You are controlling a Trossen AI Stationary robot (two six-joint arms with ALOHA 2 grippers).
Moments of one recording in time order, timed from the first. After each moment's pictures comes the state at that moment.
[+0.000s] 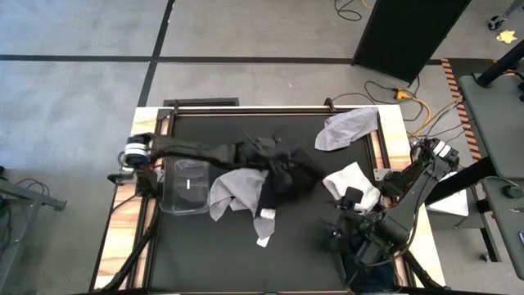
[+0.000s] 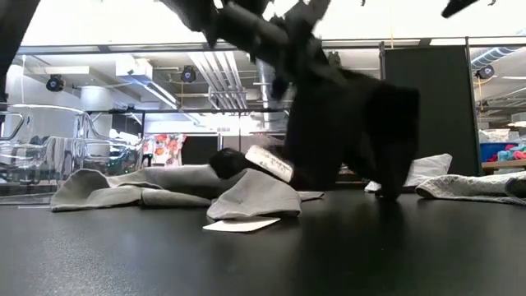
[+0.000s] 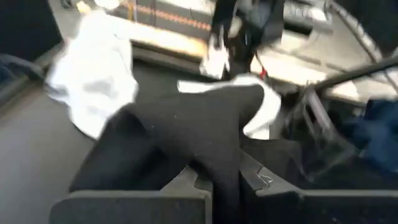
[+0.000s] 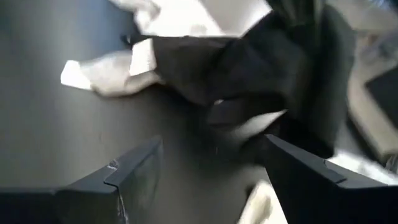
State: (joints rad) left arm 0.05 1.86 1.35 0.09 -0.04 -0.23; right arm 0.84 1.55 1.32 -1.22 0.84 1.01
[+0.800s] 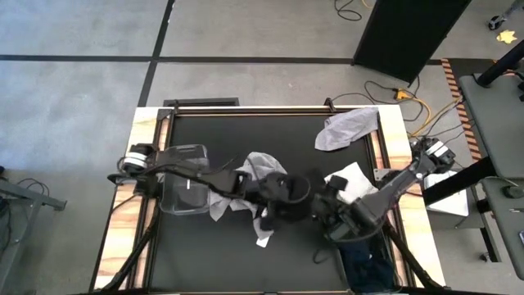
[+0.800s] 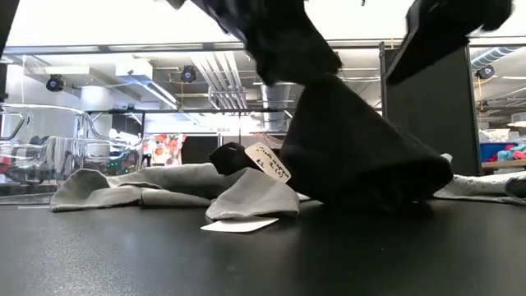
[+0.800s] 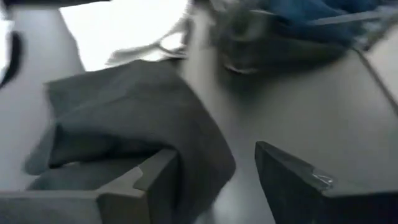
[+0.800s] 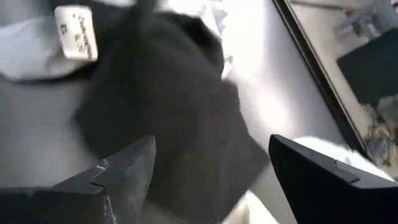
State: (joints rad) left arm -0.18 1.88 1.35 -0.13 -0.03 -0.09; right arm 0.61 1.58 1.18 -1.04 0.79 0.80
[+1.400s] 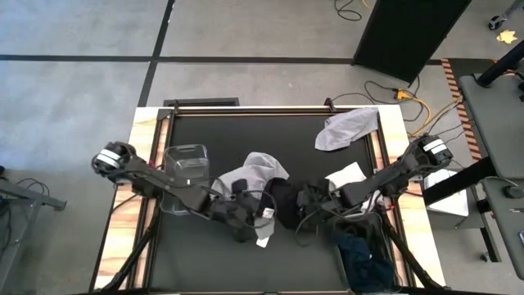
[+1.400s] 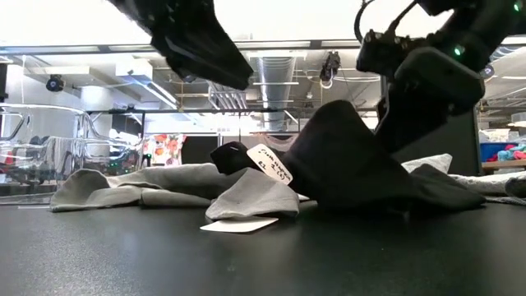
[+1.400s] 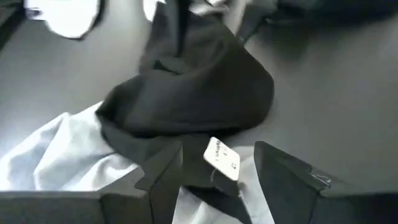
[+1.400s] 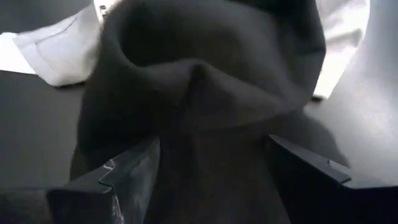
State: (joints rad) left arm -0.40 1.64 1.06 -0.19 -0.48 -0.32; right arm 0.39 1.58 0.79 -0.20 0.44 0.50
